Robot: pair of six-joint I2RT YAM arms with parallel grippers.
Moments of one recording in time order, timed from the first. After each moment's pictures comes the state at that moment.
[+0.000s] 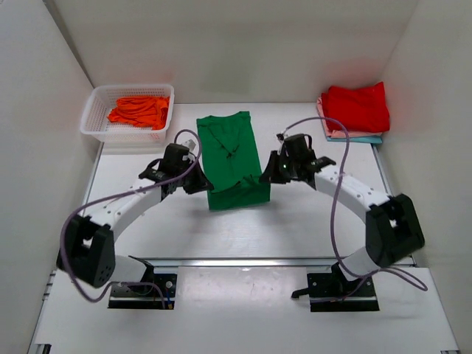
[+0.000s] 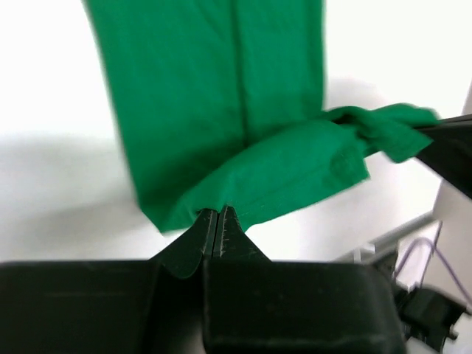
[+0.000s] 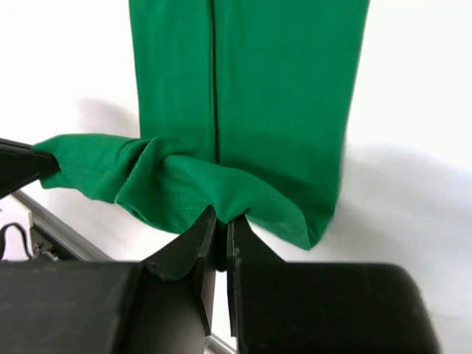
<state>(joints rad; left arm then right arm) -0.43 1.33 0.87 -0.33 0.23 -0.71 0.48 1.47 0.98 -0.29 -0.29 0.56</state>
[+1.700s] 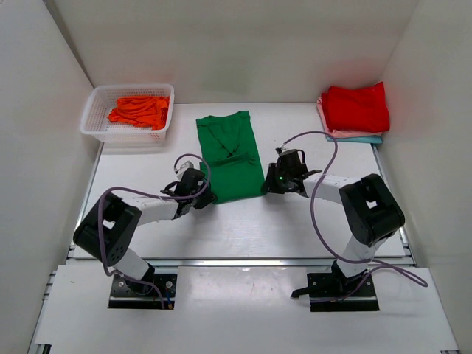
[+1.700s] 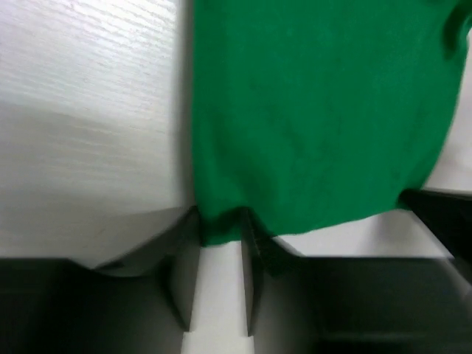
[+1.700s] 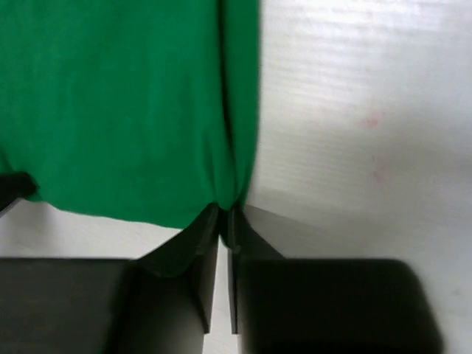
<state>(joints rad) -0.55 1.54 0.63 0.10 -0.11 -1.00 0.45 1.71 0.86 0.03 -0.20 0.53</state>
